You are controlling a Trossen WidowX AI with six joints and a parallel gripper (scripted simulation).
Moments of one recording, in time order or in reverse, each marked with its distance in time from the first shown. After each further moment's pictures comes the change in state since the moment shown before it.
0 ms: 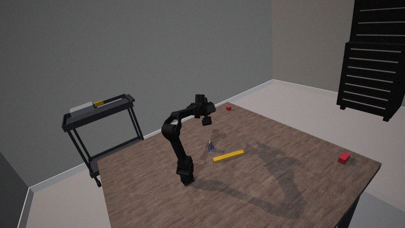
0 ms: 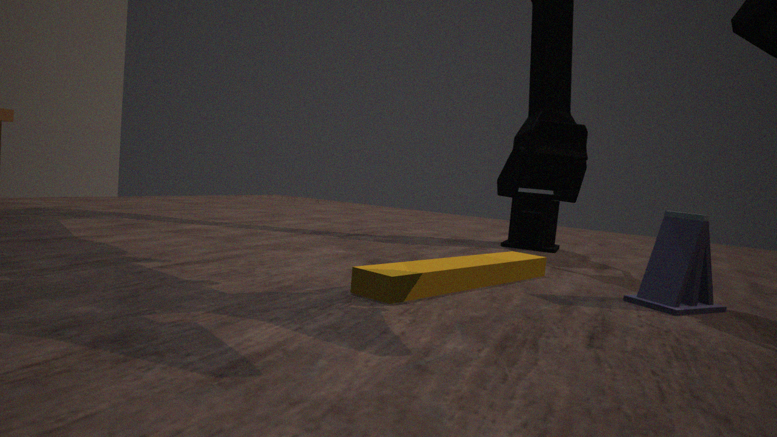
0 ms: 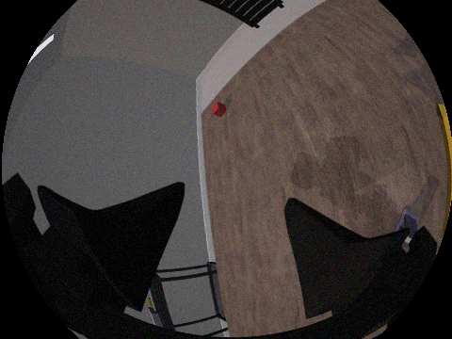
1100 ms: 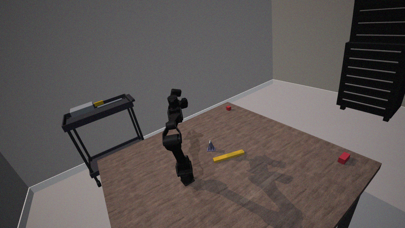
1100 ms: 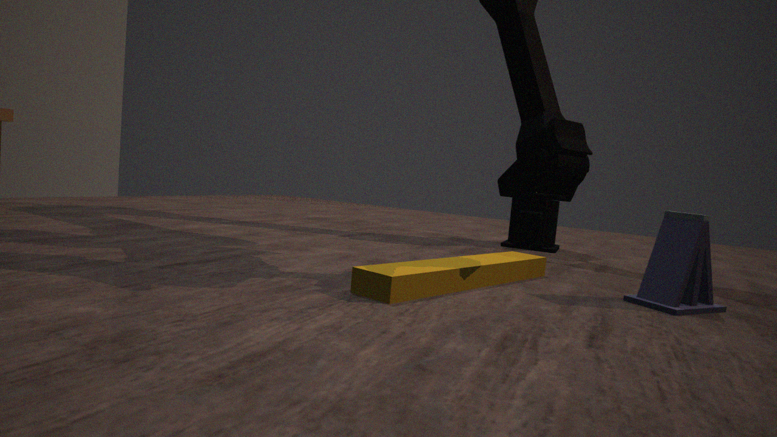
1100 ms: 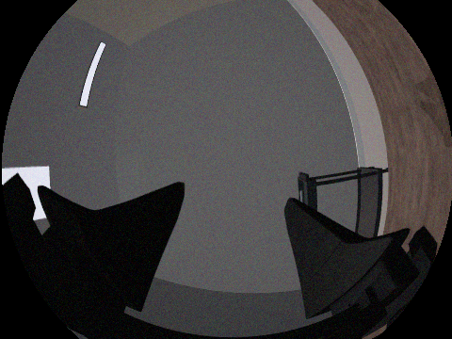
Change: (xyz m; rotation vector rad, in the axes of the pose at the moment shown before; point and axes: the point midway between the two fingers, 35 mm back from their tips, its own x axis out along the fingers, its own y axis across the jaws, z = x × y) arm -0.137 0.124 -0.167 0.482 0.605 0.668
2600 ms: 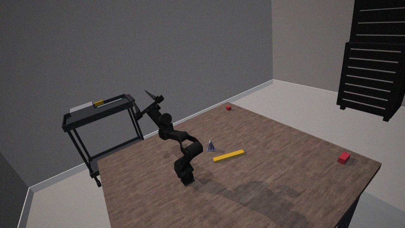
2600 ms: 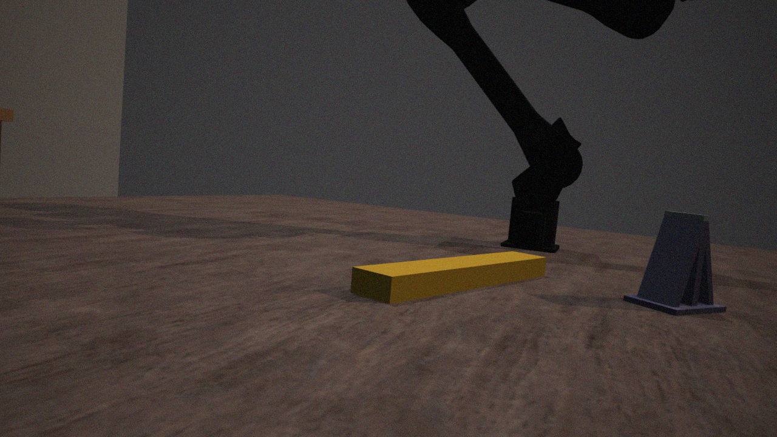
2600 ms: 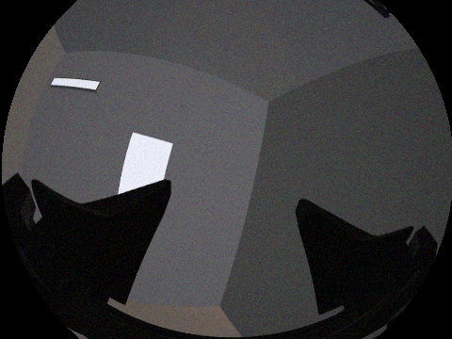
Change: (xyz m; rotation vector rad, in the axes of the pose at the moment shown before) arm -0.184 0.082 -0.198 0.975 1.106 0.178
